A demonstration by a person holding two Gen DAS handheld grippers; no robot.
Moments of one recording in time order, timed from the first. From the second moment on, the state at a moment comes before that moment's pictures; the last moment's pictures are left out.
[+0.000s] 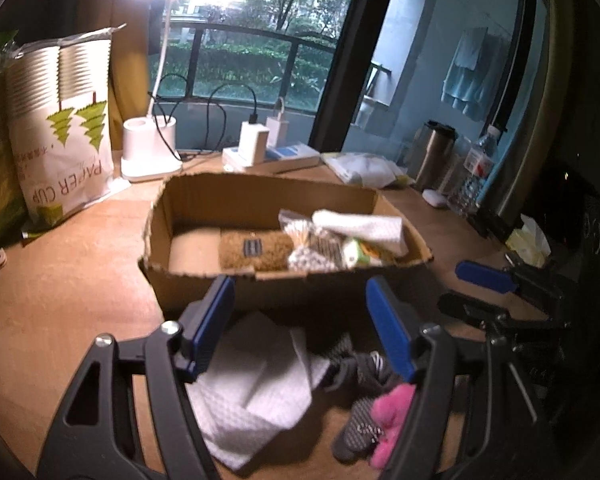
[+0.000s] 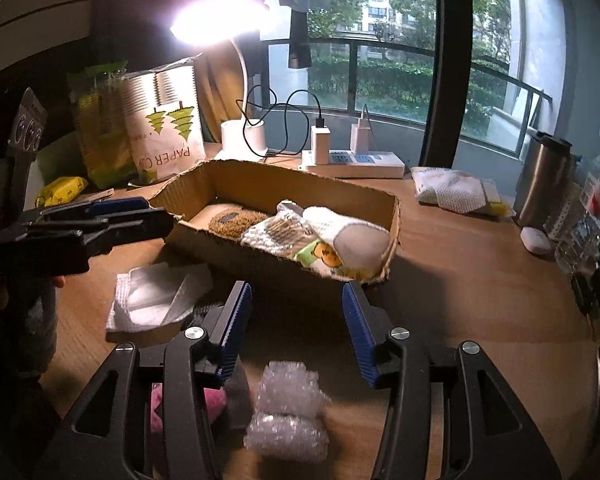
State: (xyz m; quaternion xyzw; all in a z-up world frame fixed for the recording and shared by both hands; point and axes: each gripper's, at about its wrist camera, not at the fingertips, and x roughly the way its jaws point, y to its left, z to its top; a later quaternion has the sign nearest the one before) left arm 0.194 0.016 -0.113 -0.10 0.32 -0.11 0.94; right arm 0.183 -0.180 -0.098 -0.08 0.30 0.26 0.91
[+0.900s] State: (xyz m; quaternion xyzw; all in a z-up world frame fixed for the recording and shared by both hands) left arm 0.136 0.027 -0.156 -0.10 0.37 -0.09 0.92; right arm 0.130 -0.140 -0.141 -0.10 0.37 0.31 0.87
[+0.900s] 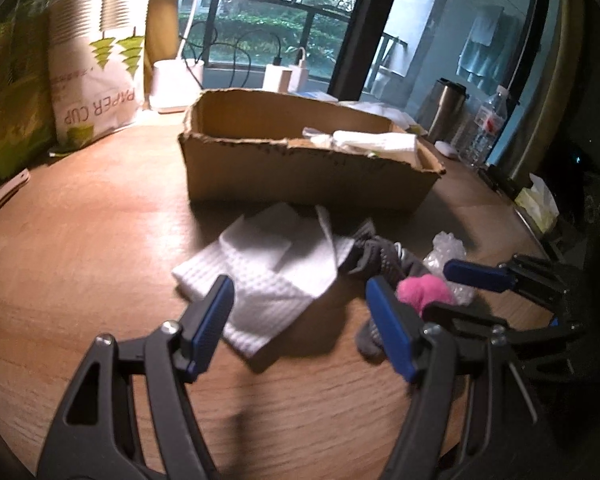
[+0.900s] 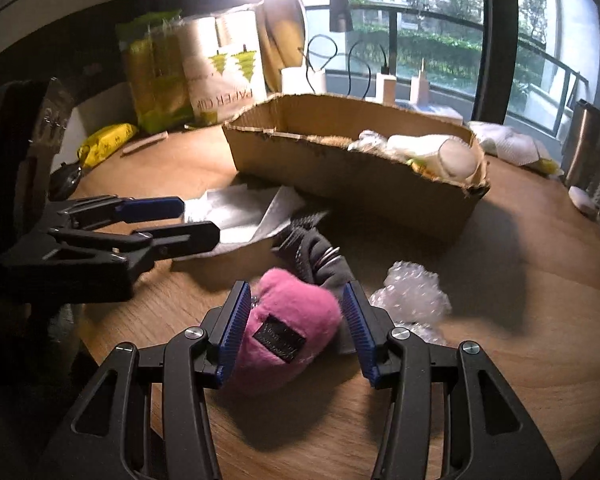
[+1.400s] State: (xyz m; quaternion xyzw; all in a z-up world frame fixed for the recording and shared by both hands) left arm 0.131 0.027 -0.158 -0.10 0.38 -0.09 0.92; right arm 0.125 -0.129 -0.158 -0.11 0.38 0.33 0.86
